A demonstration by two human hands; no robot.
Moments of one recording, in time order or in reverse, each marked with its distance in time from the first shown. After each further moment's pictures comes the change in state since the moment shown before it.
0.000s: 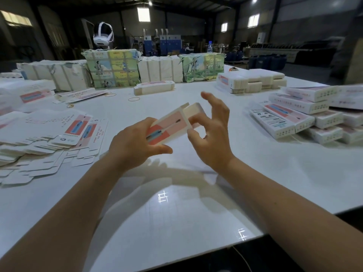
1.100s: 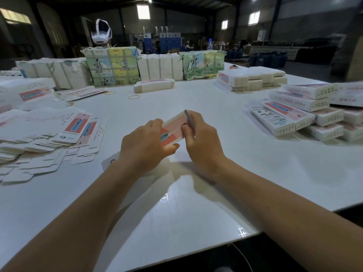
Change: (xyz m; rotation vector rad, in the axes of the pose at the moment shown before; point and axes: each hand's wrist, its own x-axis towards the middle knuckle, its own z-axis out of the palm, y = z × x) left_hand -0.003 0.017 0.021 0.270 0.129 -0.017; right_hand -0.009 -0.001 0.016 0.017 -0.120 0.147
